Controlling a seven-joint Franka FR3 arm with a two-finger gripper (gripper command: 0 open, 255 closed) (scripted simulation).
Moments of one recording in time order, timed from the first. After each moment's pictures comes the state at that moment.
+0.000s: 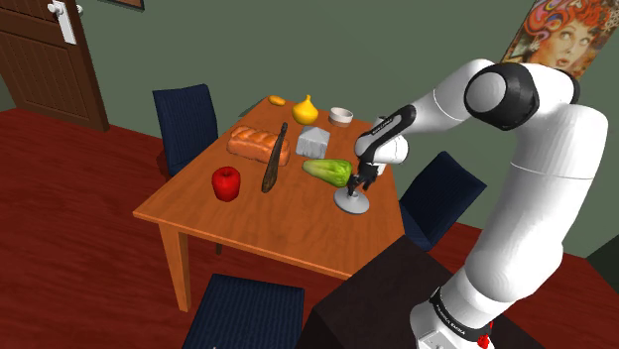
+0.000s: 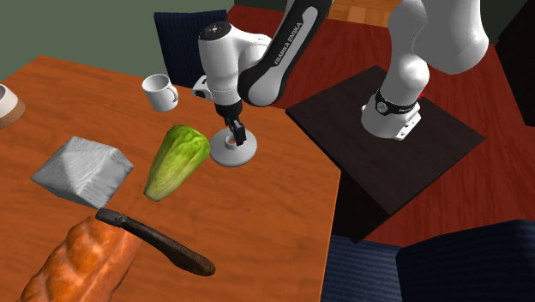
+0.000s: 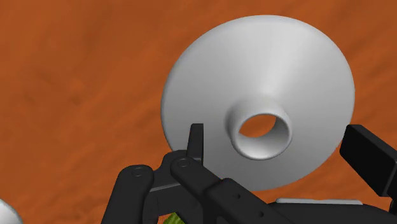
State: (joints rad) arm -0.18 0.33 -0.21 -2.28 0.13 2.60 -0.39
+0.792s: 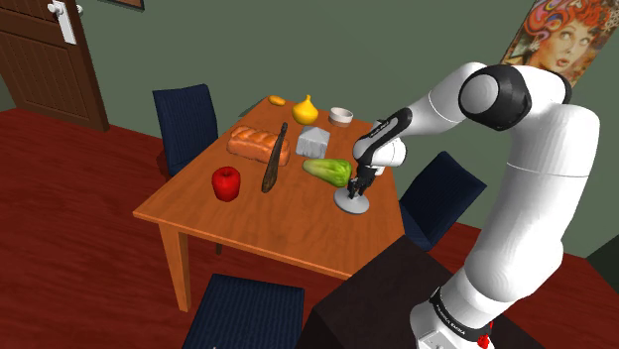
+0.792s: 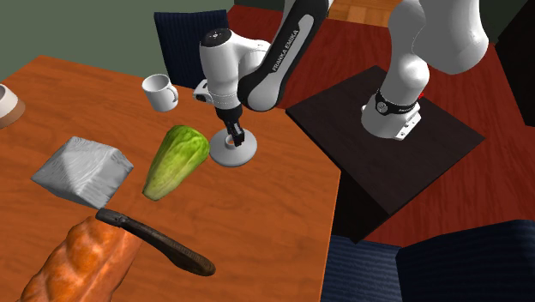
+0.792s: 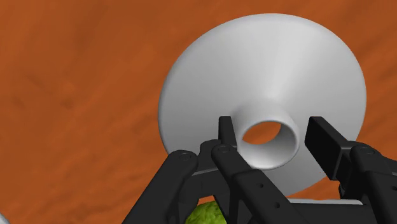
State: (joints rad) arm -0.19 0.36 -0.20 -2.28 0.15 2.62 -0.40
